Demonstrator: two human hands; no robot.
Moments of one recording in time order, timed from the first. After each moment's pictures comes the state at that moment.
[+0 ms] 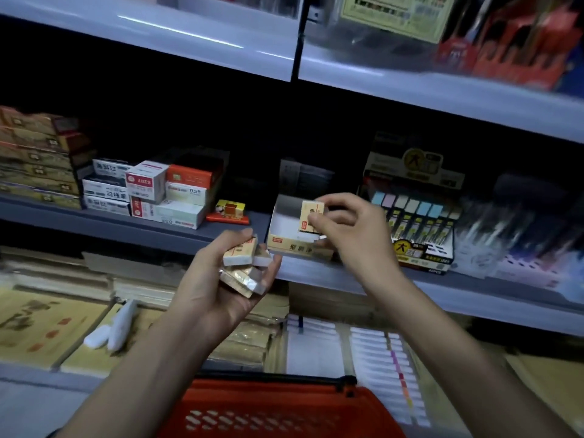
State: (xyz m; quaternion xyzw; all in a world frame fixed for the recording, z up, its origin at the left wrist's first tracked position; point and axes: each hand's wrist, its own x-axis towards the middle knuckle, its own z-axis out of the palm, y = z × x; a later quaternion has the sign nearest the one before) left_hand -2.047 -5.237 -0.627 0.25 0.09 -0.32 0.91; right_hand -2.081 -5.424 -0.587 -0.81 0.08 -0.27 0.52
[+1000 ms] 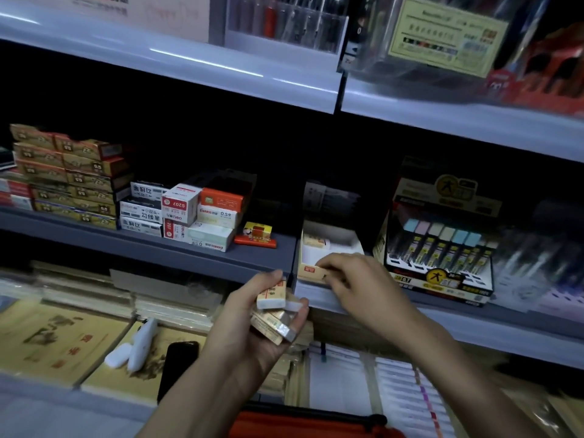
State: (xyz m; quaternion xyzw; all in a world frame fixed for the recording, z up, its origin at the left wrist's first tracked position) left_hand -2.054 -5.231 -0.634 0.28 0.14 -0.32 0.90; right_hand -2.062 -5.423 -0.616 -0.98 -0.01 -0.16 0.12
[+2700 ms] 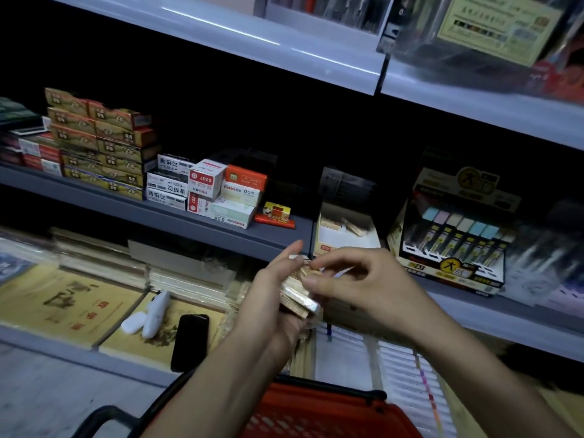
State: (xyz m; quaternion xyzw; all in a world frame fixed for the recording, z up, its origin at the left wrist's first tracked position) left_hand -2.066 -5.227 -0.638 0.29 0.06 -0.28 0.91; right_hand -2.108 -5.364 -0.586 -0.90 0.03 -0.04 0.43
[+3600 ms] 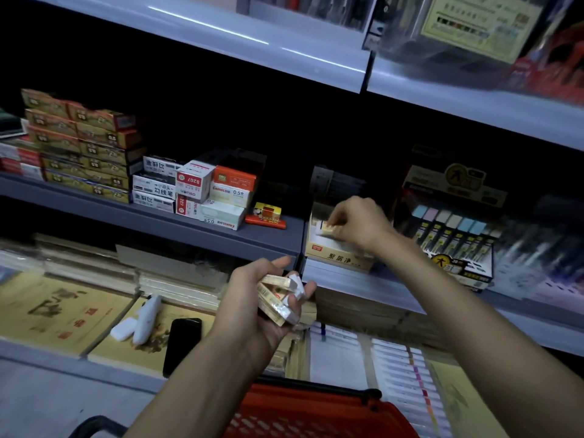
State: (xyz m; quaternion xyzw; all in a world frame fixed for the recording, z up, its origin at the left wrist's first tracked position) left_hand -2.061 -5.214 -0.638 0.28 0.13 -0.33 0.89; right_hand -1.977 -5.442 -0.597 -0.98 0.10 -0.13 0.09
